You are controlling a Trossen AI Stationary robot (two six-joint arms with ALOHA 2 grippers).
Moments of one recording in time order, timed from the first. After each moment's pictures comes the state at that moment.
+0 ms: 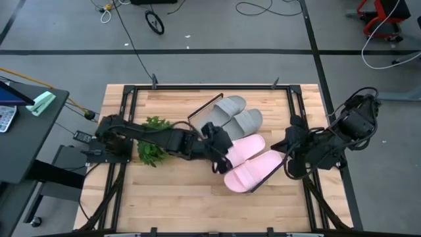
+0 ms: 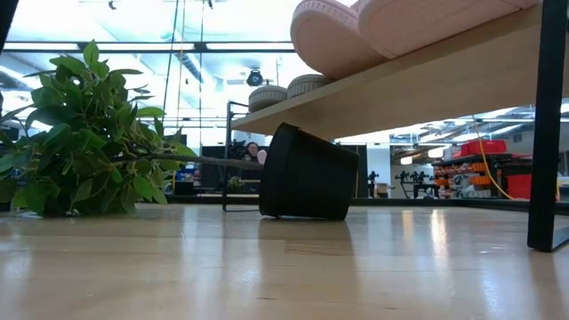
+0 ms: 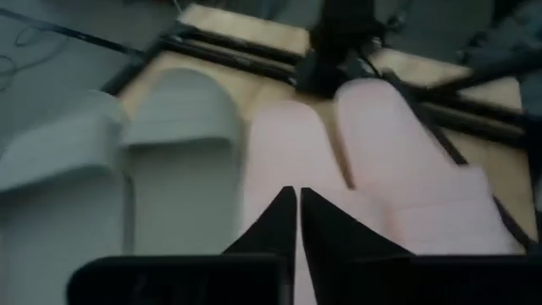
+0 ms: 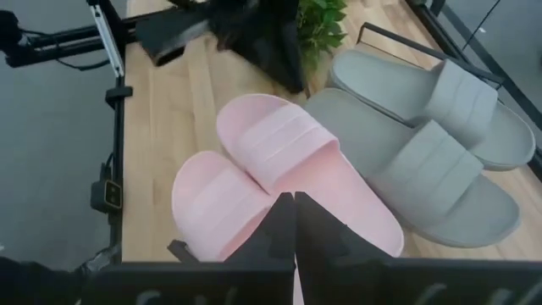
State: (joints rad) left arm -0.26 1.88 1.89 -0.68 -0.53 -0.44; right arm 0.69 1.28 1.74 -1.39 0.57 0.79
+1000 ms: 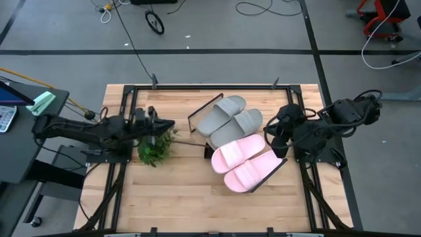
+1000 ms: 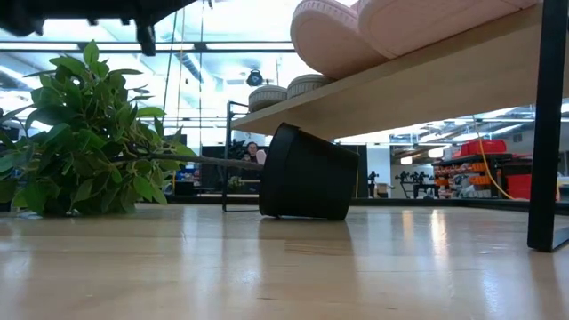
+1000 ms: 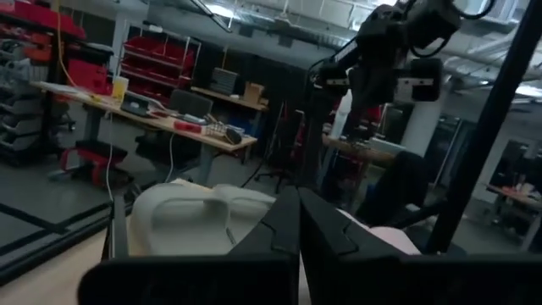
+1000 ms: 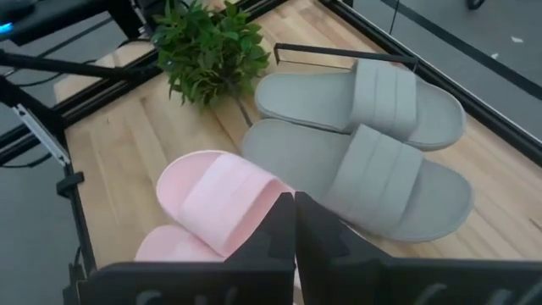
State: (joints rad) left arm -0.09 0.68 0.37 0.53 -0.30 -0.25; right arm 0.46 1.28 1.74 -1.36 0.58 0.92
